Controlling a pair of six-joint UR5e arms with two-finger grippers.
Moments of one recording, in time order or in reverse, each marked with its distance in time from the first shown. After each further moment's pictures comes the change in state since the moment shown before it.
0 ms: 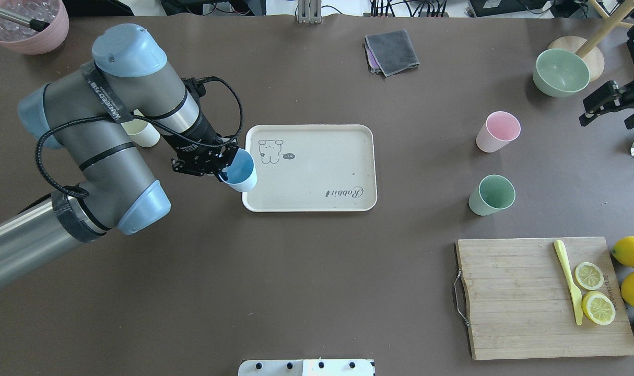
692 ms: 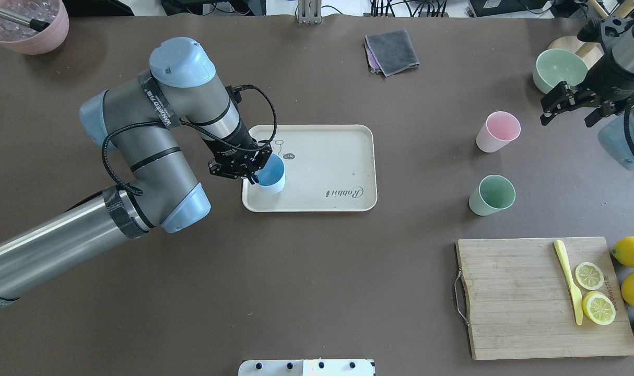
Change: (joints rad) left arm 0.046 -0.099 0.160 -0.095 0.028 -0.043; right arm -0.080 0.084 -0.042 0.003 -0.038 0.071
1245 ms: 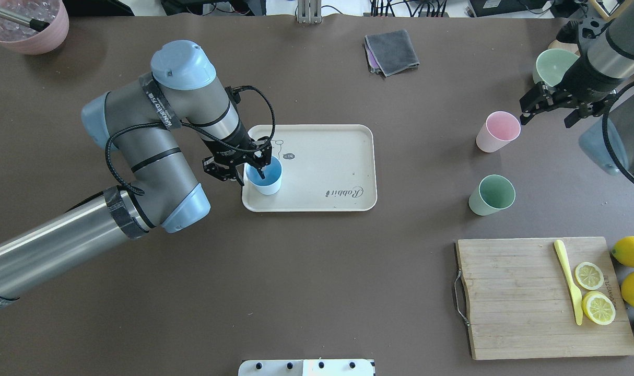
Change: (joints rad) left arm -0.002 0.005 0.007 -0.004 0.010 0.007; right arm -0.055 0.023 0.002 0.058 -0.021 0.118
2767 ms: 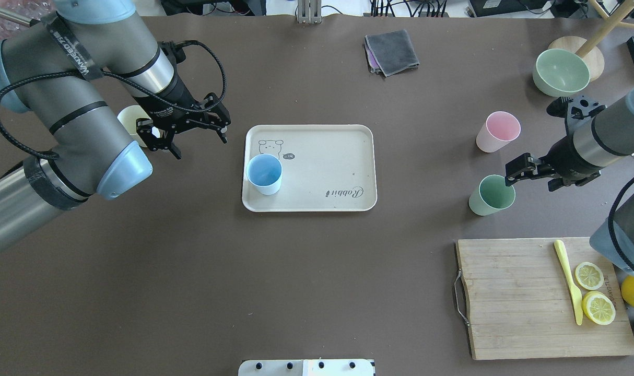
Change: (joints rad) left arm -0.152 0.090 -0.210 0.226 -0.112 0.172; right arm -0.210 -0.260 0.172 0.310 -0.113 0.326
